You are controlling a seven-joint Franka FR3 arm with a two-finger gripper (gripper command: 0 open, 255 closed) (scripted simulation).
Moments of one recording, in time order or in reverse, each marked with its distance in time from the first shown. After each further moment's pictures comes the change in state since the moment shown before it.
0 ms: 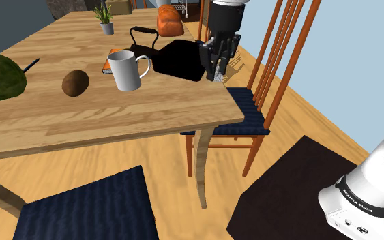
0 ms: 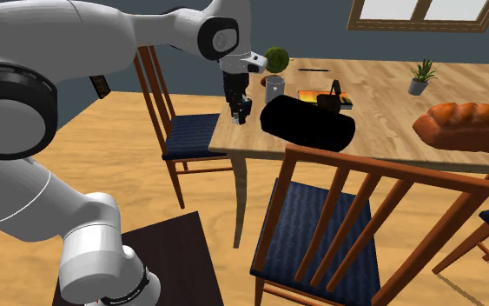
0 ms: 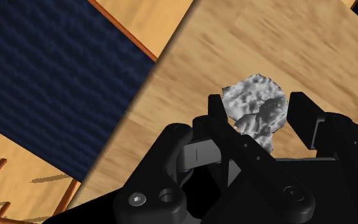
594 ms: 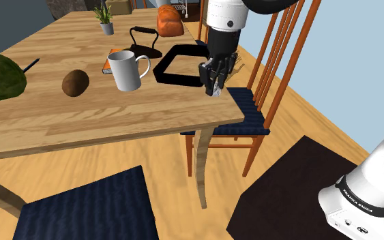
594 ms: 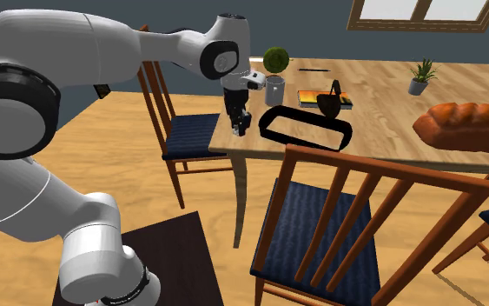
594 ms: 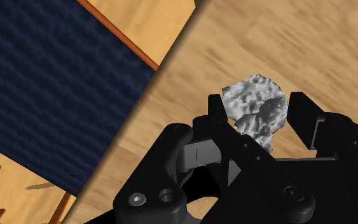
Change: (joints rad) arm 0.004 -0.003 0.007 -0.123 0.006 0.120 -0.004
